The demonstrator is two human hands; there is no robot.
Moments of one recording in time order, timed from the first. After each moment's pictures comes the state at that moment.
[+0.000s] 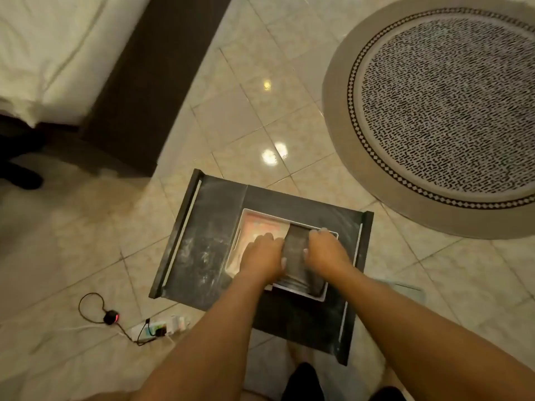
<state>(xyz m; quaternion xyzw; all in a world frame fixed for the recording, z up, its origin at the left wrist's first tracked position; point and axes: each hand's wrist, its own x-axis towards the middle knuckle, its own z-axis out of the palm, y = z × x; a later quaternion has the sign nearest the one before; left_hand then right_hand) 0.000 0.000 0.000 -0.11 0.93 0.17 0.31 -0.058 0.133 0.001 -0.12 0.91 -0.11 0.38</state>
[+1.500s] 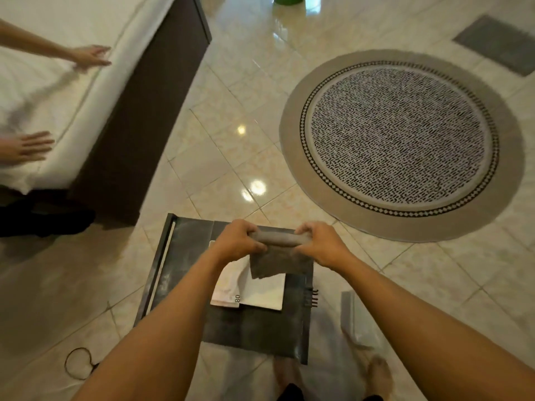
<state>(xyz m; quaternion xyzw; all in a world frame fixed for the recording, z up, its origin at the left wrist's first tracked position) -0.069 0.037 0.143 -0.11 0.86 0.40 0.28 -0.102 0.253 0.131 -0.05 0.85 -0.40 0.33</state>
